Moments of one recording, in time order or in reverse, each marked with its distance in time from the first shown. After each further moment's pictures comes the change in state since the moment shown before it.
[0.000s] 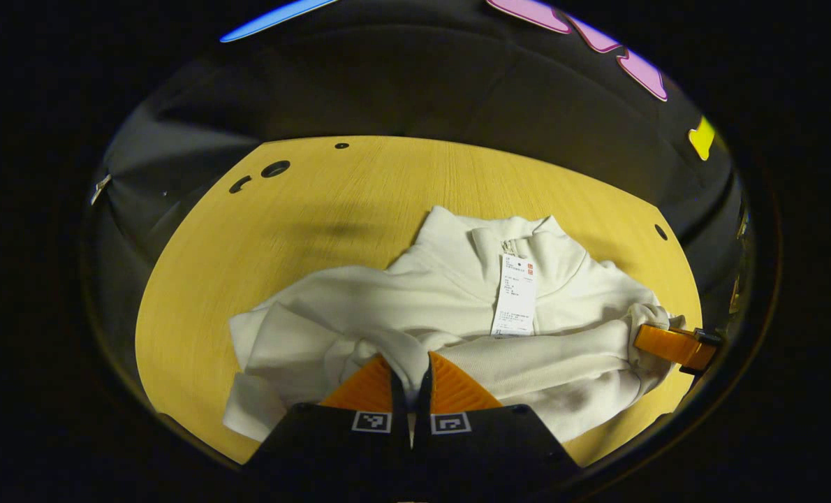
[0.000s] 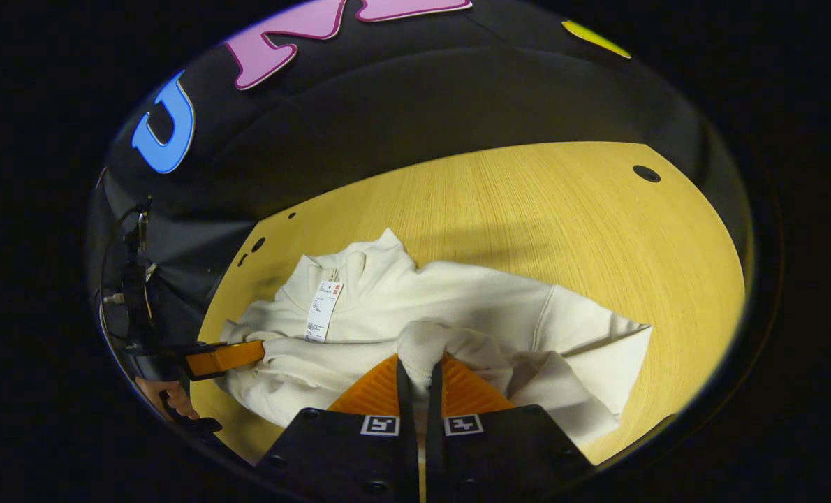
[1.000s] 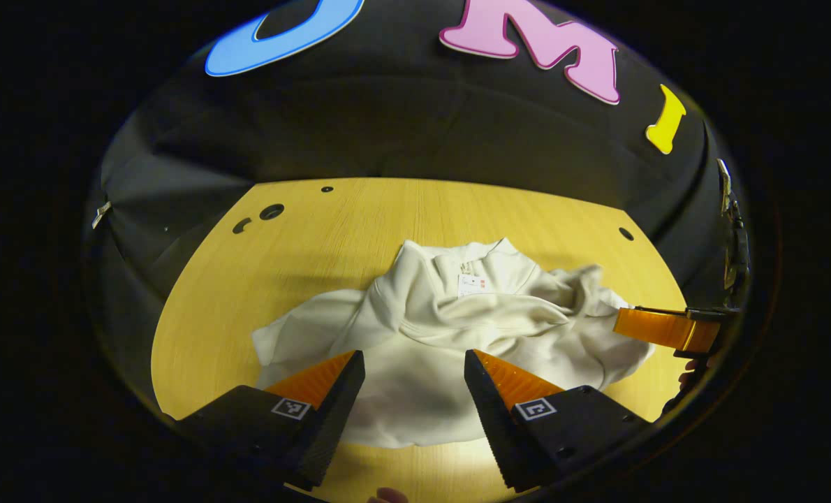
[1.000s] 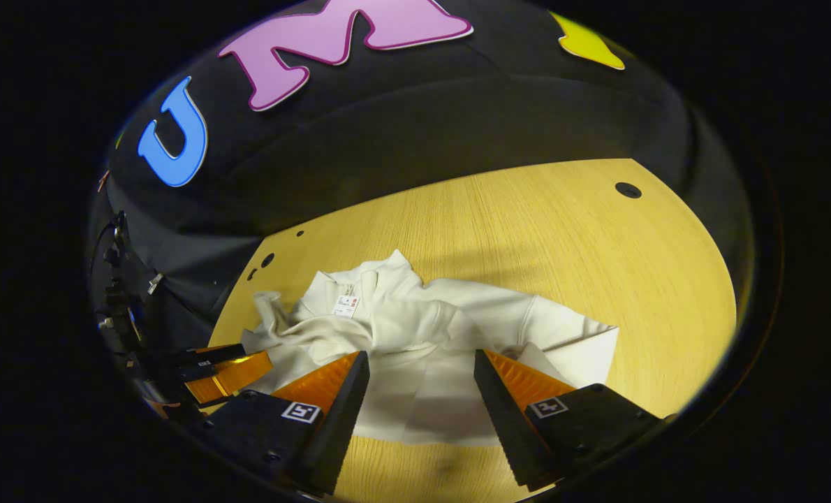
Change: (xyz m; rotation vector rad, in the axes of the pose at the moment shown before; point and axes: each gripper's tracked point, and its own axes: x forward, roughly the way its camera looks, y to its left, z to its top) left arm -0.076 -0.021 0.018 0.075 -0.172 -0.076; right arm -0.063 0.011 0.025 0.032 -0.095 -0.010
